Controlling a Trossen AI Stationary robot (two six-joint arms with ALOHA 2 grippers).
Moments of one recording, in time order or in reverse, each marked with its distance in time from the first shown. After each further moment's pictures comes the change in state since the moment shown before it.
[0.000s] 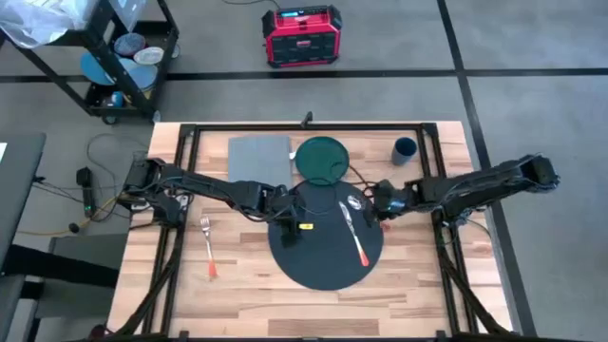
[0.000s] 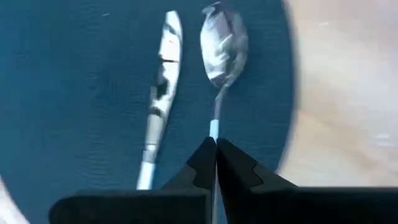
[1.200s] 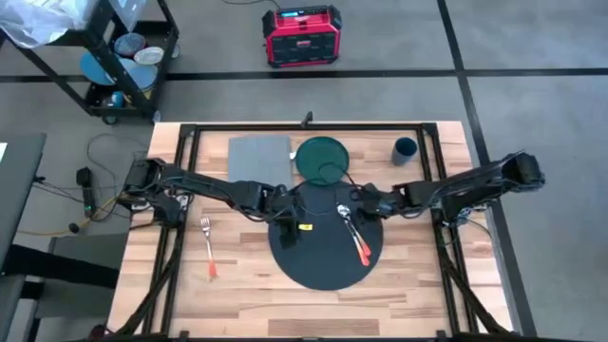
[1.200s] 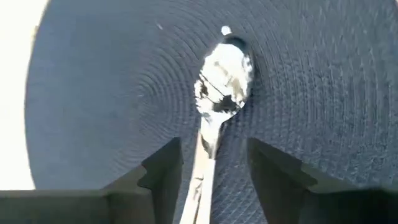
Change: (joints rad) left arm 0.000 0.000 0.000 -0.026 0.000 0.020; right arm -0.031 0.163 0.000 0.271 -0.033 -0.074
